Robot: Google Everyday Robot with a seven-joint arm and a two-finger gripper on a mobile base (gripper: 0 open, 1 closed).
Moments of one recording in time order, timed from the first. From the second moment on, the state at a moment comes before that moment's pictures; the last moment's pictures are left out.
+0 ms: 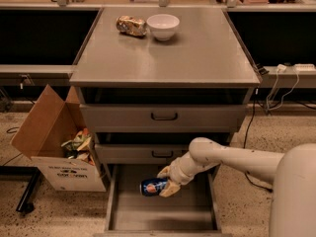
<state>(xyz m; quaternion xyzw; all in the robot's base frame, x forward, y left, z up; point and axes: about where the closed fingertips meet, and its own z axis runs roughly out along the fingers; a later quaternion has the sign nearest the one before) 0.525 -0.039 0.400 -0.70 0.65 0.24 0.21</state>
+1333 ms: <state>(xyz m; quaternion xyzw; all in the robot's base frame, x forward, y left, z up) 0.539 -0.045 0.335 -0.69 0.66 0.21 0.22</state>
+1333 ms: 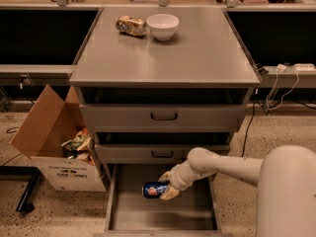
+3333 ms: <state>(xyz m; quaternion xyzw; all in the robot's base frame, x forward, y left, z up) 0.541 -0.040 0.218 -0.64 0.70 0.26 0.17</state>
